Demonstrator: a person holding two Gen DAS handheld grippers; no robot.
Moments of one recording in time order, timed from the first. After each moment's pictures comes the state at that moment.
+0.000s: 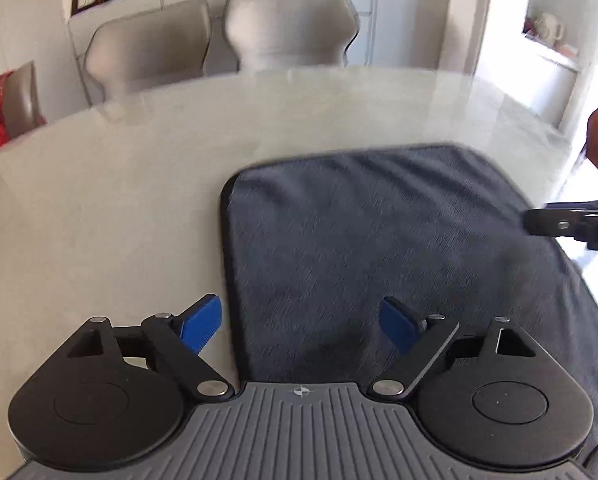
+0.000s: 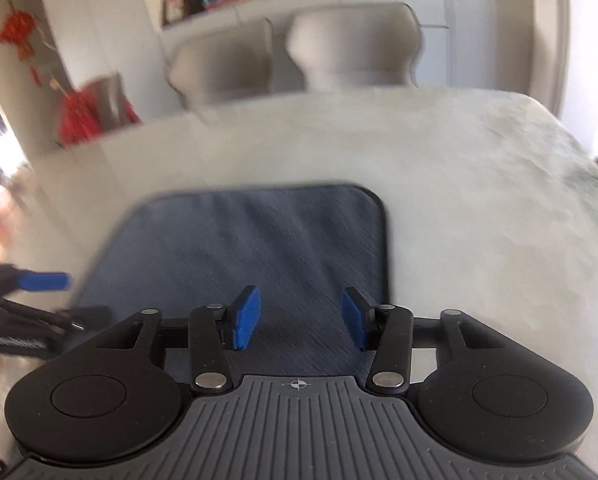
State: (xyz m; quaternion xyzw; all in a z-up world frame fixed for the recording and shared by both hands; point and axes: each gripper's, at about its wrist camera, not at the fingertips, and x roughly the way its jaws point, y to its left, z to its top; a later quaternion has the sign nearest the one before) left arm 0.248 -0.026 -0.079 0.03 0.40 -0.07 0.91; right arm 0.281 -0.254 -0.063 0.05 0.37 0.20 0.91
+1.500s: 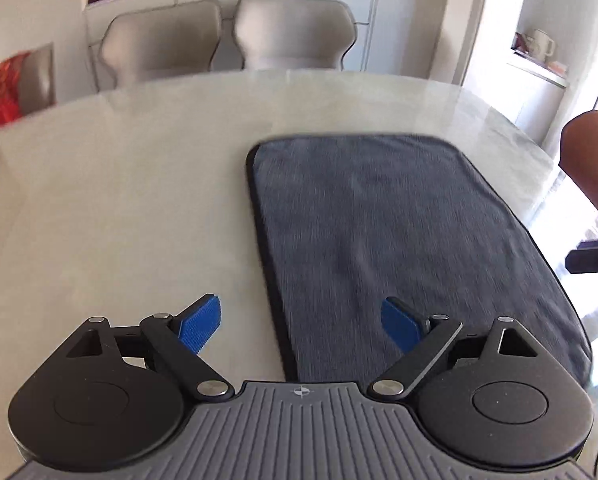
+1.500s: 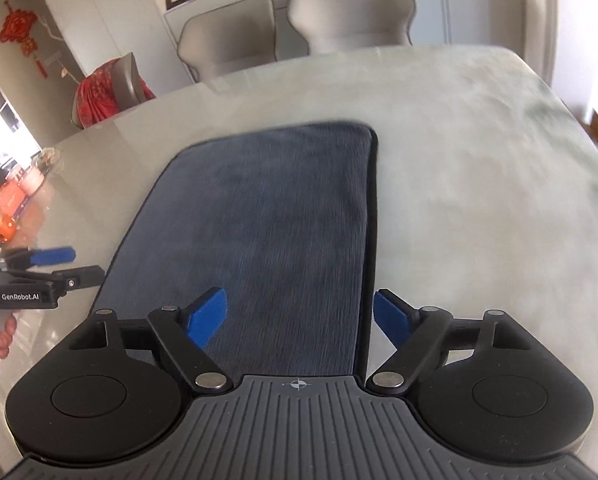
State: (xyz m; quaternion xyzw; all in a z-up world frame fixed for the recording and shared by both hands) left arm 0.129 0.015 -0.052 -0.02 0.43 -0.06 0.90; right arm 0.147 -0.308 -0.039 0.09 0.45 0.17 0.87
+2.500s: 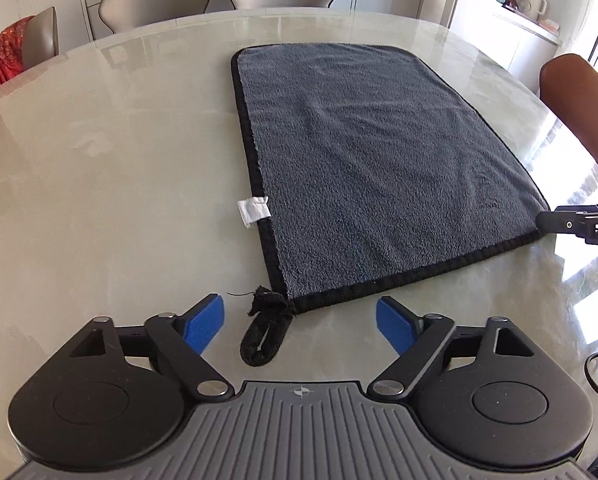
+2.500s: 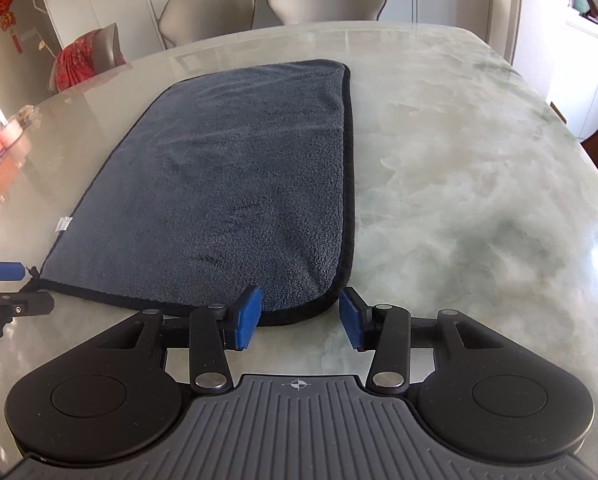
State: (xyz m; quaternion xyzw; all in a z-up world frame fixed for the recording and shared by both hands) left arm 0.035 -0.003 -0.080 0.01 0.48 -0.07 0.88; right arm 0.069 -0.293 -0.073 0.02 0.44 0.13 0.89
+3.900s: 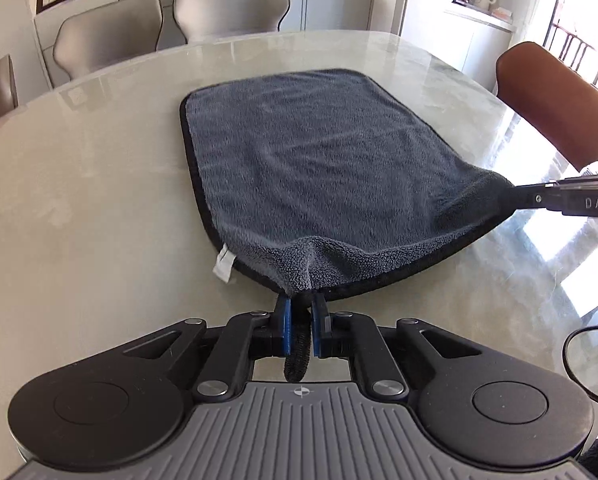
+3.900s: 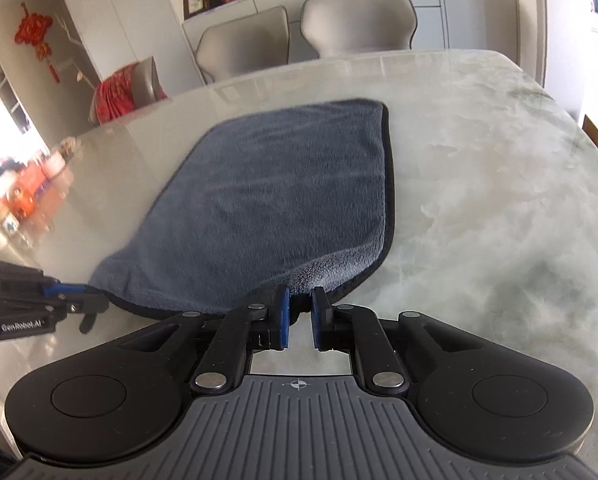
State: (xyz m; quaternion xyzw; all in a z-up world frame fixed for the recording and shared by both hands) left arm 0.054 -0.025 -0.048 0.06 0.44 -0.13 0.89; right arm 0.082 -0.298 -0.040 0.08 0.39 0.19 0.90
